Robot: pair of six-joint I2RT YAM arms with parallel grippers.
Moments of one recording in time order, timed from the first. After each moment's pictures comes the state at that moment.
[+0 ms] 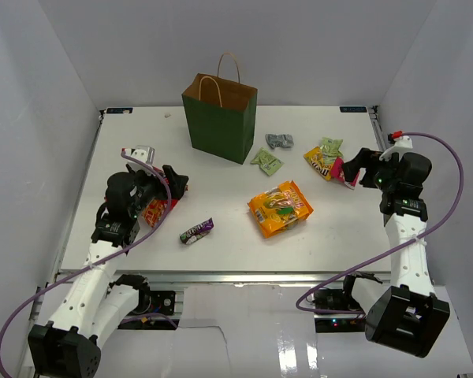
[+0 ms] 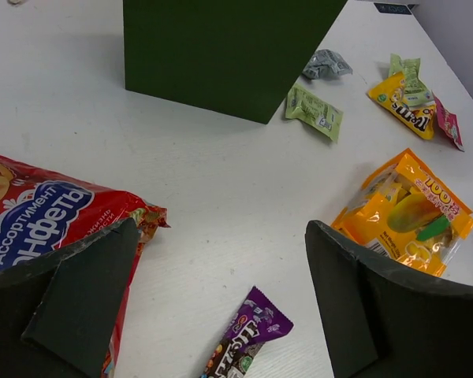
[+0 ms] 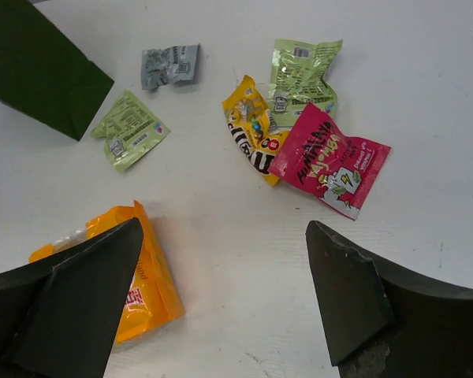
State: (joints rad) left arm -0.20 0.80 0.65 -0.06 0.22 -0.23; right arm -0.27 0.99 0.79 -0.18 -0.45 0.12
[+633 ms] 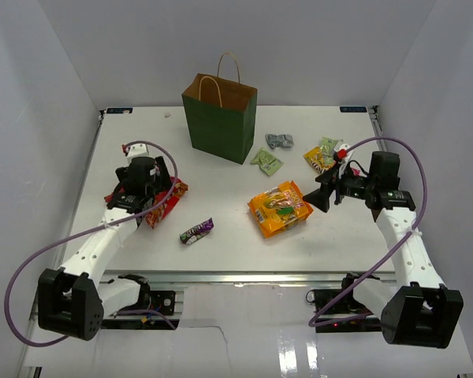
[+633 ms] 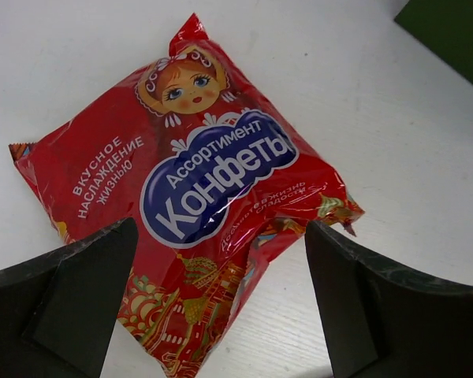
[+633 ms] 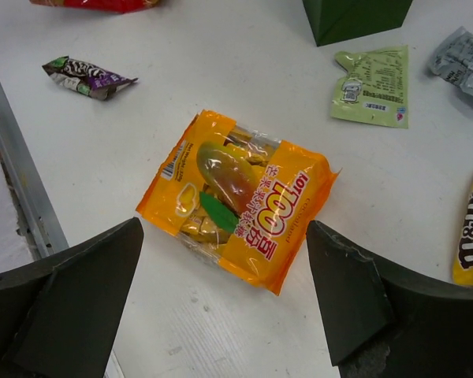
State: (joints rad) left arm -0.23 1.11 0.77 -0.24 -0.41 -0.32; right arm -0.04 1.04 0.84 -0.46 -1.01 -0.46
